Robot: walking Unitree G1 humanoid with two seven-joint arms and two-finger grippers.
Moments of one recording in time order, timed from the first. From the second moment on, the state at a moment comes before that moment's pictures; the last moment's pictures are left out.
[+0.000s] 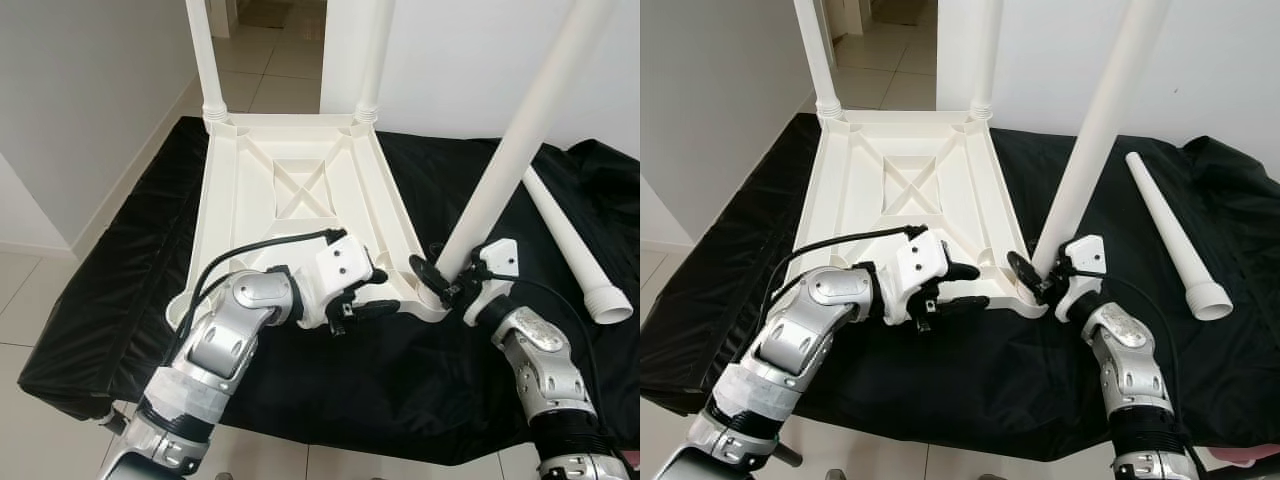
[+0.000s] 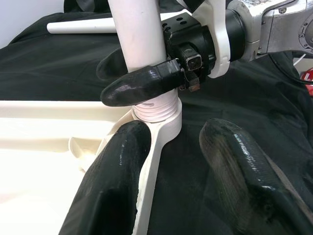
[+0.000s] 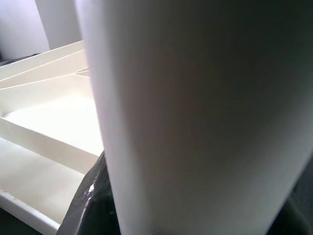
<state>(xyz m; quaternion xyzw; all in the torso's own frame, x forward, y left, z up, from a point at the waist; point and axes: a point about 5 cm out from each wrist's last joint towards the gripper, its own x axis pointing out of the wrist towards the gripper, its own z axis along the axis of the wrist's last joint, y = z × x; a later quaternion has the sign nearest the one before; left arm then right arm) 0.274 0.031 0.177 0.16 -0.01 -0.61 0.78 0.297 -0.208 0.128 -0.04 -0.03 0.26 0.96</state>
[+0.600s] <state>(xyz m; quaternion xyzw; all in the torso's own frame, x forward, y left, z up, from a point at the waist) 0.271 0.029 0.174 0.17 -0.01 -0.61 0.77 0.283 -0.182 0.123 0.01 -0.01 0.05 1.00</state>
